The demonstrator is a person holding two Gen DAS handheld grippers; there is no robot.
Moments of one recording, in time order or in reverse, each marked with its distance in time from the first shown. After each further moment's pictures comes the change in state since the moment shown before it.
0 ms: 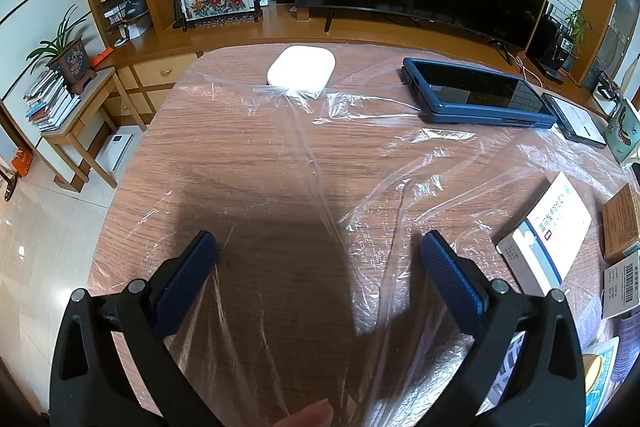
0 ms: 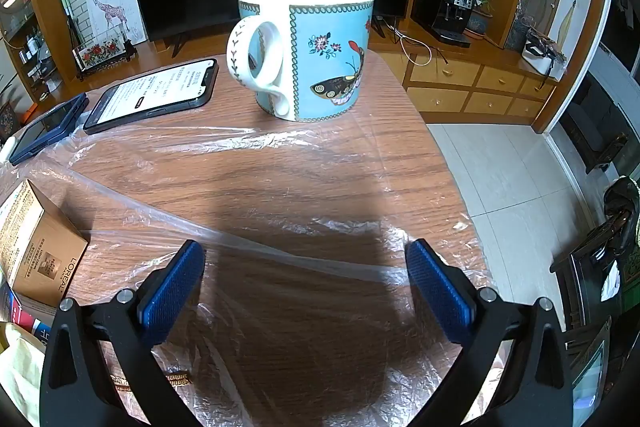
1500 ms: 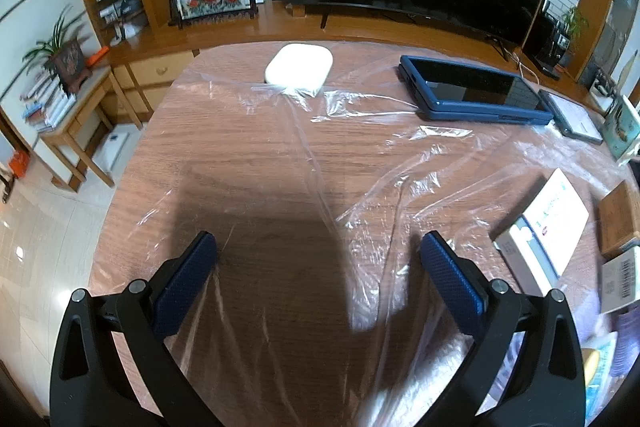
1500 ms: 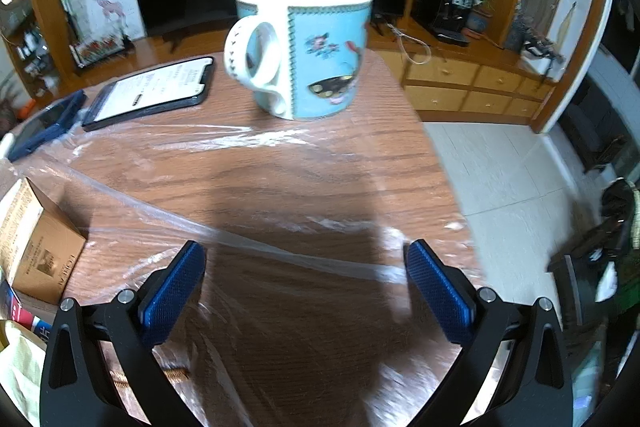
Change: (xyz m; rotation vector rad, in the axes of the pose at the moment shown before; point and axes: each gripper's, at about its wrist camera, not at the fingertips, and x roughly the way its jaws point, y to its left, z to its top) left arm -0.008 0.006 0.001 -0.026 0.009 -0.037; right arm -0.018 0.001 0.003 -0.027 -0.028 -0.052
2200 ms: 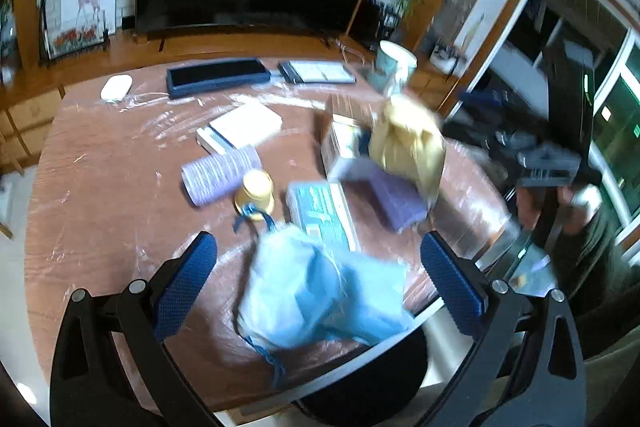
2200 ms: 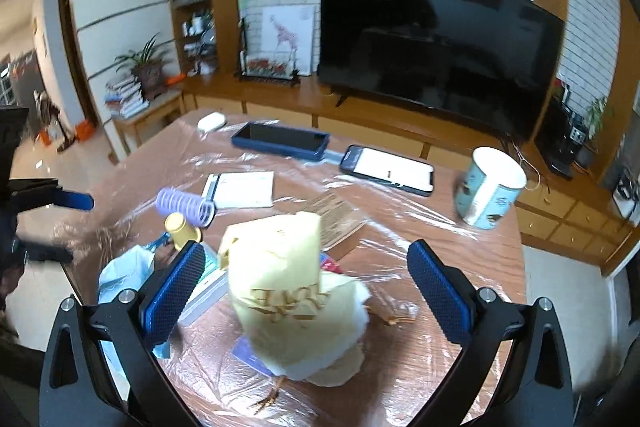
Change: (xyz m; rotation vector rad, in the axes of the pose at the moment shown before) left arm -0.167 -0.098 -0.099 0.287 -0.015 -0.471; right arm -0.173 0.113 -0.038 -0.395 -0.206 0.434
